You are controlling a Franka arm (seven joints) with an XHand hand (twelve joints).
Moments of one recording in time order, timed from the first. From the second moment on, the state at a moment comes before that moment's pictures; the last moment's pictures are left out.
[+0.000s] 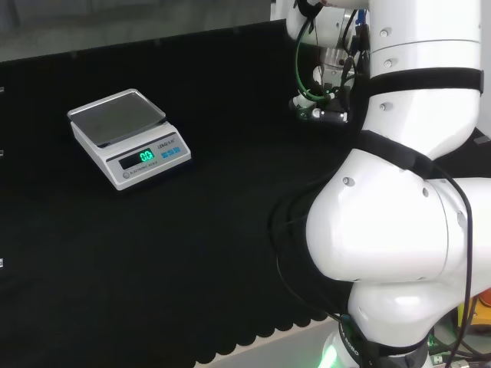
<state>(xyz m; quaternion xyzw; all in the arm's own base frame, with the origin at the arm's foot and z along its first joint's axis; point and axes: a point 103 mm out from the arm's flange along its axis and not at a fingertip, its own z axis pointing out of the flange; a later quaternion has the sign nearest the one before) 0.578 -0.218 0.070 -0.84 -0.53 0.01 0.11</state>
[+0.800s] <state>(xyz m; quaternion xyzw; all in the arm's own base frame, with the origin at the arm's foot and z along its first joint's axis) 0.569 -0.202 0.204 -0.81 -0.57 -0.01 0.10</state>
